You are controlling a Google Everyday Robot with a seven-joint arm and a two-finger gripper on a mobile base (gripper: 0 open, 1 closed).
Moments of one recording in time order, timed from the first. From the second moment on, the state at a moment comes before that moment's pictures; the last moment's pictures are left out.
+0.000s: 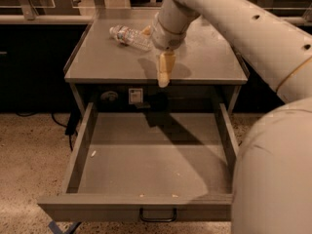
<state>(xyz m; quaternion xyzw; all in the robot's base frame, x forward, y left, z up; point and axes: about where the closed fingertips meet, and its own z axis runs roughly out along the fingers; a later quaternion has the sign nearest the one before) 0.695 0.000 0.872 -0.81 0.54 -0.02 0.23</state>
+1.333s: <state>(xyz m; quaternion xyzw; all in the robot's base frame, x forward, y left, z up) 0.801 0.041 0.930 -0.78 0.58 -0.12 0.21</state>
